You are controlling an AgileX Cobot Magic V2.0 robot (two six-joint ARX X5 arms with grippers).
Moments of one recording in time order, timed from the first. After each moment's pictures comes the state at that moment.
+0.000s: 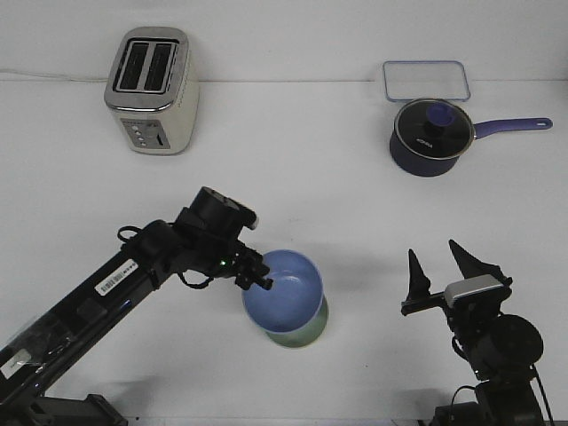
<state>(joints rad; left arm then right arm) -0.66 1.48 1.38 -0.79 0.36 -0.12 0.11 0.42 0.48 -0.12 -0.16 0.03</state>
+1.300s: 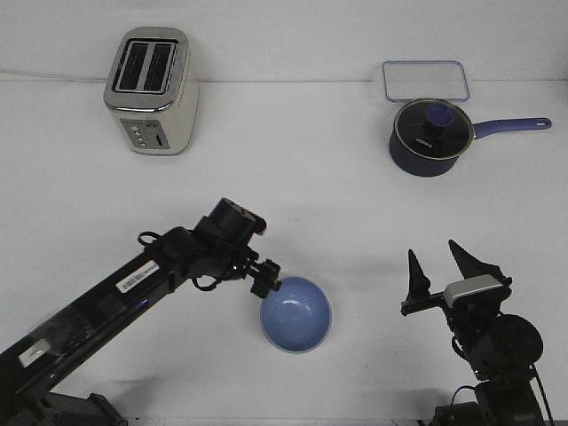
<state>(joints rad) -0.69 1.51 1.36 -0.75 0.16 -0.15 0.11 0.42 0.48 -0.13 -0.16 0.03</state>
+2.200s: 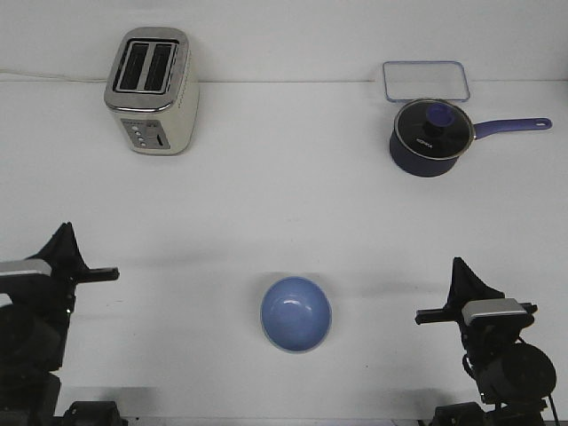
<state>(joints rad) 0.01 0.49 0.69 -0.09 -0.10 0.02 0.11 0.24 0.48 -0.27 0.02 0.06</state>
